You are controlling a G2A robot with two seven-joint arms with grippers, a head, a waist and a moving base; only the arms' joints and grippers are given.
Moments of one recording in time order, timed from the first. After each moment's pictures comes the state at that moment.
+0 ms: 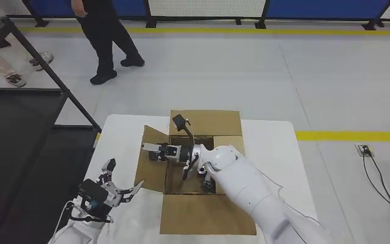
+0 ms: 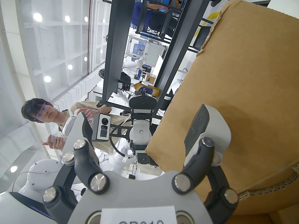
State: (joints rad) left arm 1.49 -1.07 -1.58 -1.74 1.43 -0.35 0.45; right arm -0.26 -1.72 0.65 -0.43 0.52 -0.68 0.88
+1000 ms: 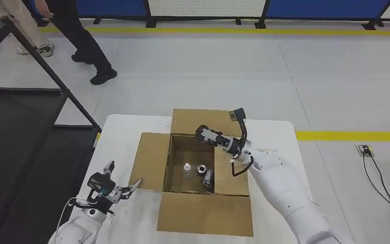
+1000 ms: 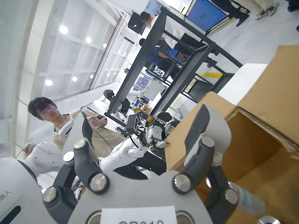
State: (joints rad) left arm 1.41 -1.08 -1.55 -1.58 1.49 -0.34 0.32; right arm -0.45 -1.45 1.04 -0.65 0.39 -0.91 0.90
